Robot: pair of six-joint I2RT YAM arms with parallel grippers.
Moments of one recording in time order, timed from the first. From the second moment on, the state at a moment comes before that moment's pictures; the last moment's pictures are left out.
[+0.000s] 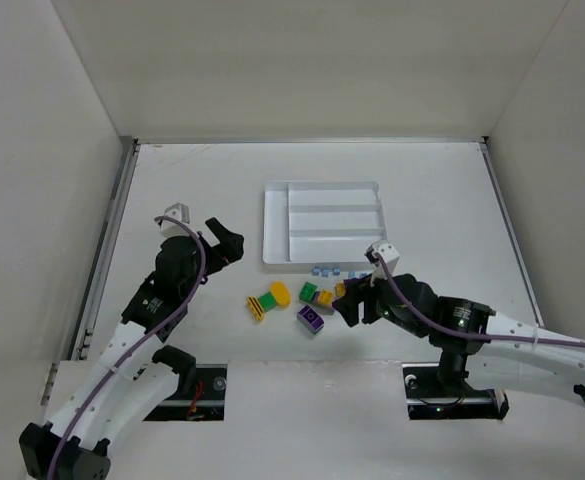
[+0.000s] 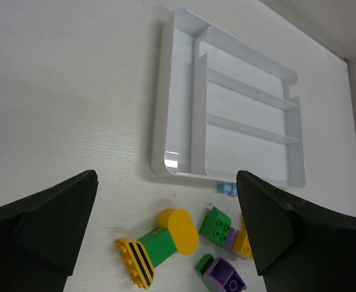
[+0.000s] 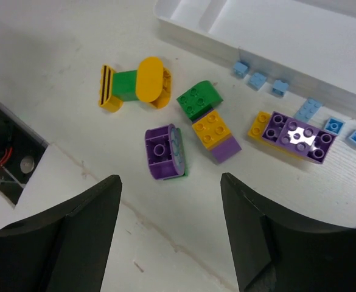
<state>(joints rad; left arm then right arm) -0.44 0.66 0.59 -0.33 -0.22 -0.70 1.17 0.78 0.65 -0.38 0.36 0.56</state>
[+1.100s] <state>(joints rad) -0.59 0.74 0.59 -0.16 -0.31 -0.72 1.23 1.20 0.64 -0.15 0.26 0.47</state>
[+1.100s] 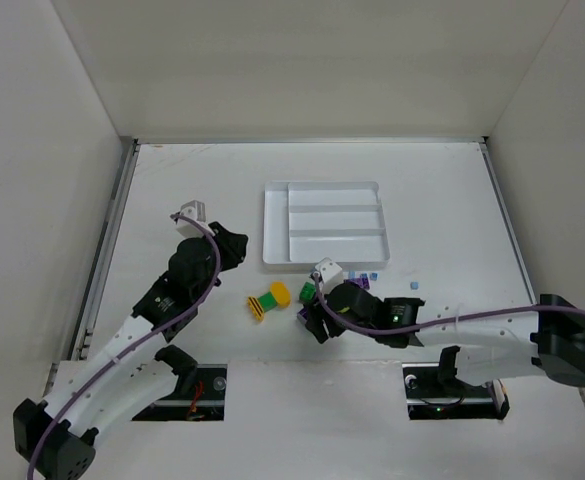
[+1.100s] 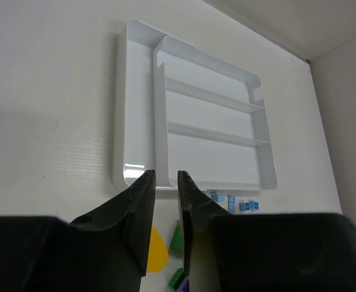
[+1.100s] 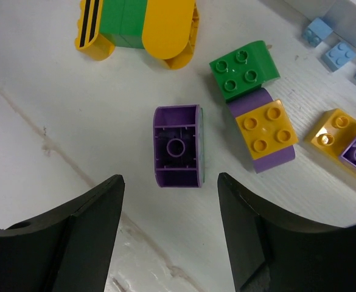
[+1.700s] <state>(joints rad) -0.61 0.68 0.51 -0.24 -0.30 -0.71 1.23 1.35 0.64 -0.05 0.29 0.46</state>
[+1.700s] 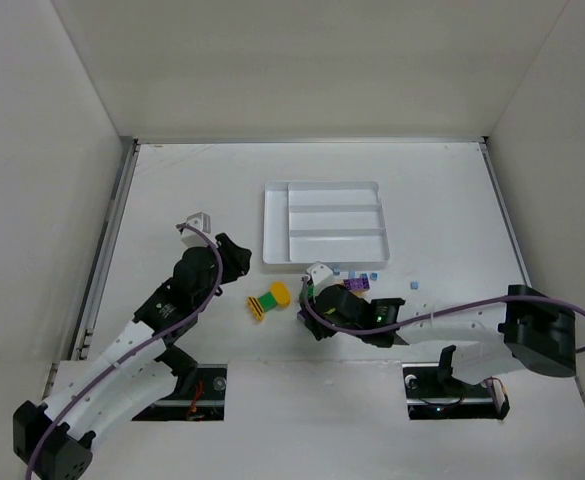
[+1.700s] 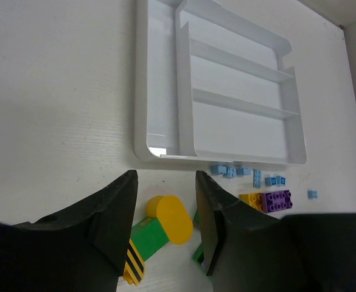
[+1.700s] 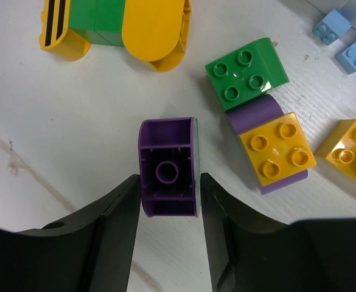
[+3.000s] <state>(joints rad) -0.64 0.90 0.51 0.48 -0.04 -1.04 0.62 1.19 0.64 0.62 -0.17 1.18</state>
